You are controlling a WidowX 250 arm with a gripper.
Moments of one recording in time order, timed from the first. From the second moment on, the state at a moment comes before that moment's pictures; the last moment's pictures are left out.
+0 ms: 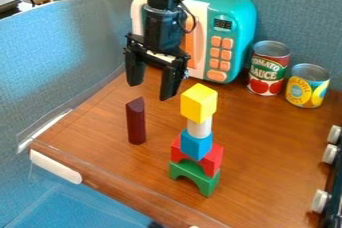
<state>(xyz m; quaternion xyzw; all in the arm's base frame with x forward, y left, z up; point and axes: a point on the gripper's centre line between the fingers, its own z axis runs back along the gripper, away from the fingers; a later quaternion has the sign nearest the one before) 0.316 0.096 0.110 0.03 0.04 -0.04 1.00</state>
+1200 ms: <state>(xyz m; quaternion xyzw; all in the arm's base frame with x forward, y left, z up) 0.322 0.126 0.067 0.01 0.09 -0.01 1.00</state>
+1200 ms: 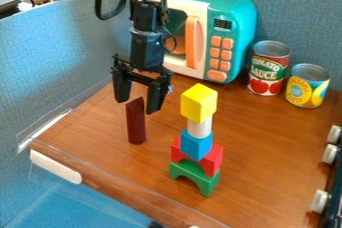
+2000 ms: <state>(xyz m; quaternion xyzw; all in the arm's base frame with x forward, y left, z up) 0.316 0.126 0.060 -0.03 0.09 0.02 1.00</state>
